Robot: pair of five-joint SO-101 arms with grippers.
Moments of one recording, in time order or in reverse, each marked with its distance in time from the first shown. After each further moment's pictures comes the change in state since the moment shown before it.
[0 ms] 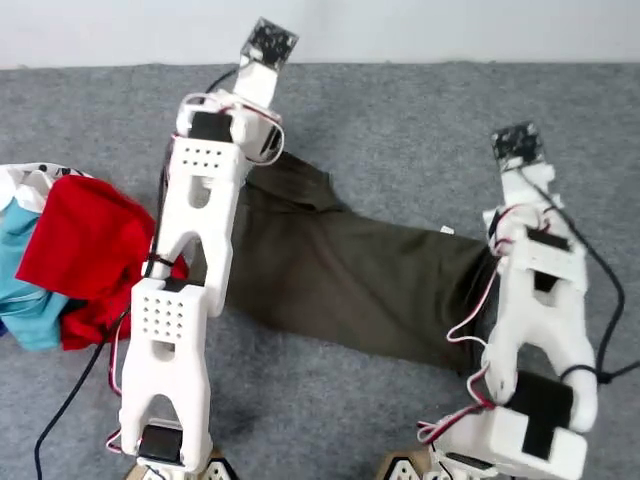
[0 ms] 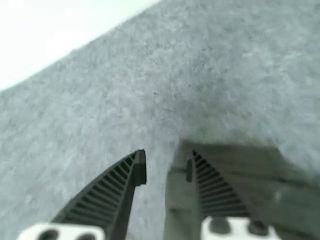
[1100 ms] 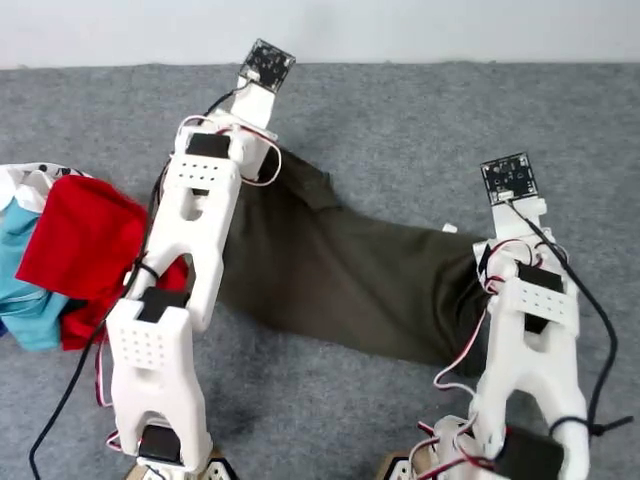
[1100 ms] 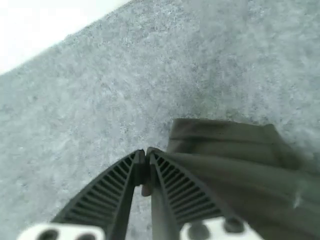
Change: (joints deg) left arm 0.0 -15.6 38.3 -22.7 -0.4; right arm -0.1 -13.5 19.2 -2.3 0.0
